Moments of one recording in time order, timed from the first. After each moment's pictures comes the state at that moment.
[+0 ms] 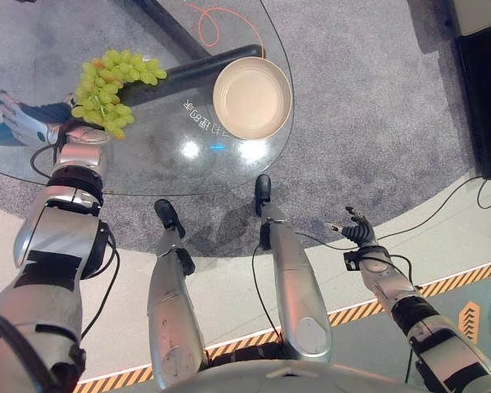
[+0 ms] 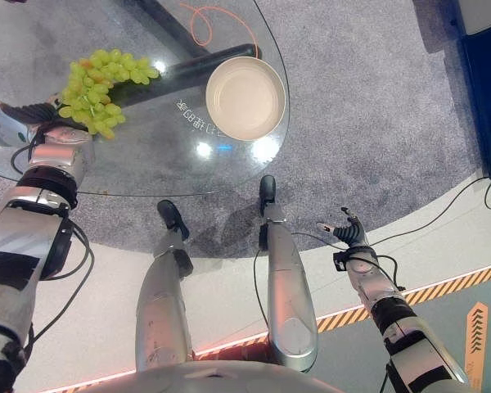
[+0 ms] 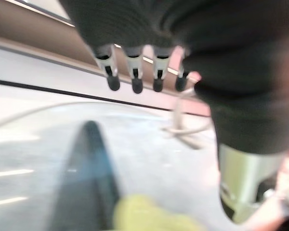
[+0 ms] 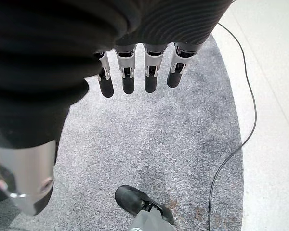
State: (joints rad) left arm -1.08 0.65 -0.30 1.08 -0.34 0.11 1.00; right arm -0.28 -0.49 0.40 0.72 0.27 -0.02 -0.34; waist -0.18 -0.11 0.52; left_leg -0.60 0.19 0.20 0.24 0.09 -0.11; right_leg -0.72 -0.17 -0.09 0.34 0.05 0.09
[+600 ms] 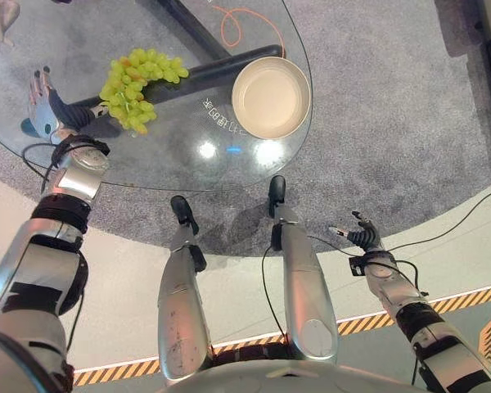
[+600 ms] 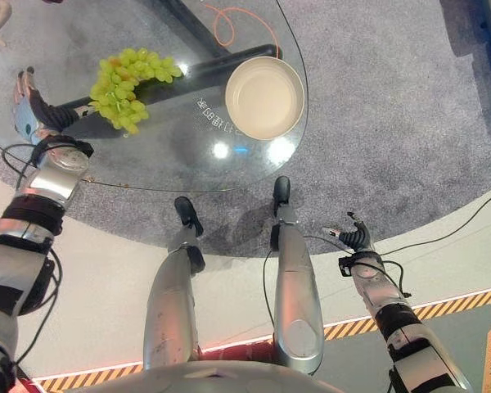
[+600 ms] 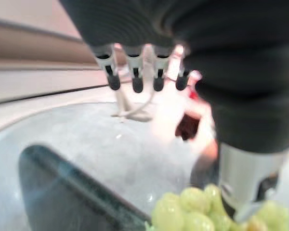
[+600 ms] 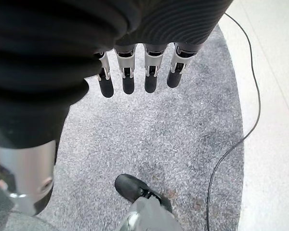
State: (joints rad) left arm -0.95 0.80 -0.45 0.84 0.06 0.23 0.62; right arm -0.24 -0.50 0.32 0.70 0.22 -0.02 -0.33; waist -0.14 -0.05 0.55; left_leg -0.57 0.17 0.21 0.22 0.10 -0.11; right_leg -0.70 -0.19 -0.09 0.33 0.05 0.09
